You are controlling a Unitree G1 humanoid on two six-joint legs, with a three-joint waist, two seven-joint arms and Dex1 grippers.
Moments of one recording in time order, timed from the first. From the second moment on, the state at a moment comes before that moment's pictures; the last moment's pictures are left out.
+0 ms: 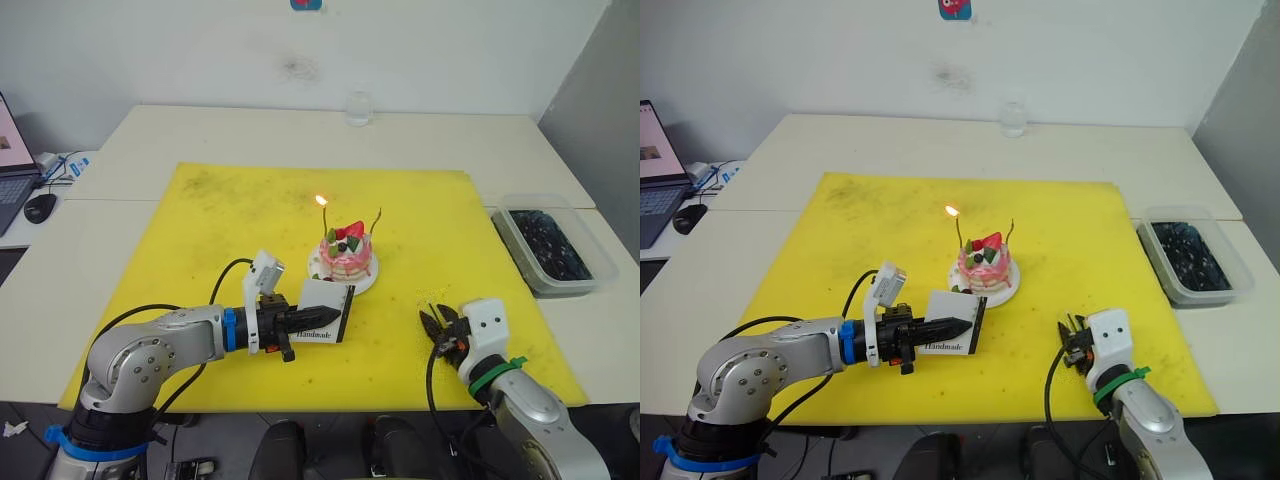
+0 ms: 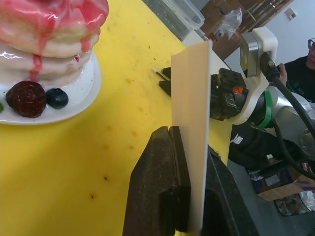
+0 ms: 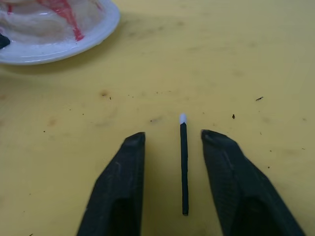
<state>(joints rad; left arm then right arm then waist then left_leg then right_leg) -0.23 0.61 0.05 -0.43 -1.06 1.11 -0.60 0.27 -0.27 0.07 -0.67 0.16 0.59 0.25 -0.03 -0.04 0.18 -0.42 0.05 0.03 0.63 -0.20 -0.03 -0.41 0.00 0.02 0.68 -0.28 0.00</state>
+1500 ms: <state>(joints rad) -0.23 0.60 0.05 -0.44 -1.06 1.13 -0.60 0.26 -0.22 0.10 -0.58 0.09 0.45 0.21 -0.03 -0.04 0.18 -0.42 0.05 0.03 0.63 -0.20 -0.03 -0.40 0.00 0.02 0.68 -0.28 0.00</state>
